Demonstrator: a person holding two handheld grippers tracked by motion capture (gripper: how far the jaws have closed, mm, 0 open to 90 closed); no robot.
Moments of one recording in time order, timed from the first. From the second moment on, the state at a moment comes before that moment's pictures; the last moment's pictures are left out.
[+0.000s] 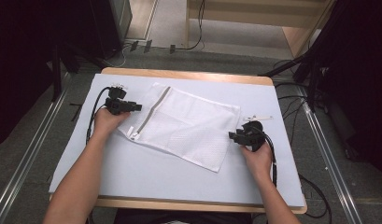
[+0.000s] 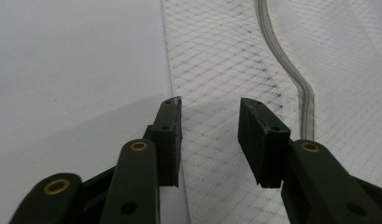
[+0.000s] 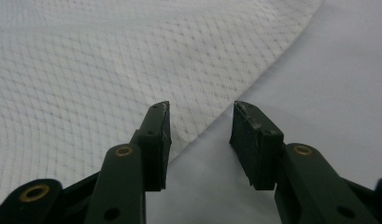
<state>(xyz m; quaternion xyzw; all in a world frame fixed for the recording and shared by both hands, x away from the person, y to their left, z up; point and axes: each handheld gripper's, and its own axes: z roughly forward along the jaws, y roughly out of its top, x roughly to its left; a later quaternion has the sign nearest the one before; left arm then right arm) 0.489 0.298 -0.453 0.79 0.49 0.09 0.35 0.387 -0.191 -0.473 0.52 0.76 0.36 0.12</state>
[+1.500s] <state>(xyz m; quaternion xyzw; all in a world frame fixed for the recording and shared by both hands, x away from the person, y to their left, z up) 0.478 0.281 -0.452 0.81 0.48 0.09 0.32 0.421 -0.194 -0.467 0.53 0.76 0.34 0.13</state>
